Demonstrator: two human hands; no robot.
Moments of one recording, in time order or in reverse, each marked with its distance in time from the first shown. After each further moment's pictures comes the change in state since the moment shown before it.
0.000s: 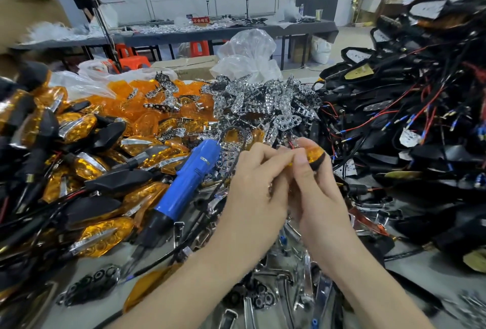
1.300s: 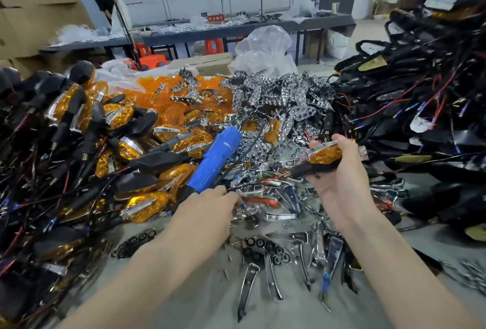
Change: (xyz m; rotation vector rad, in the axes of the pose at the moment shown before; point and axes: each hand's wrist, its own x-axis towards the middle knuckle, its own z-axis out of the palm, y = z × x) left_hand -0.058 -0.094 -0.024 0.960 -0.086 -0.089; right_hand 0.010 -0.013 -0.010 0.235 0.343 0.151
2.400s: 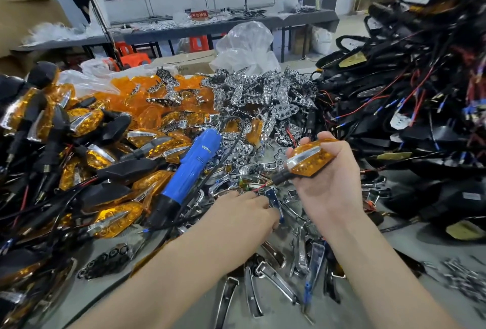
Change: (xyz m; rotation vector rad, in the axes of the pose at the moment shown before) left_hand 0.035 0.055 0.004 0.023 0.027 0.430; right_hand 0.000 -0.005 -0.005 0.289 -0.162 0.037
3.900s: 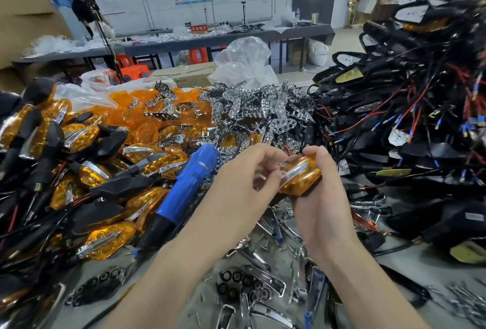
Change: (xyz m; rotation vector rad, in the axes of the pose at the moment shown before) left_hand 0.031 -0.007 -0.044 -0.867 0.494 -0.255; right_hand -0.010 0.008 0.010 -0.311 -0.027 -0.089
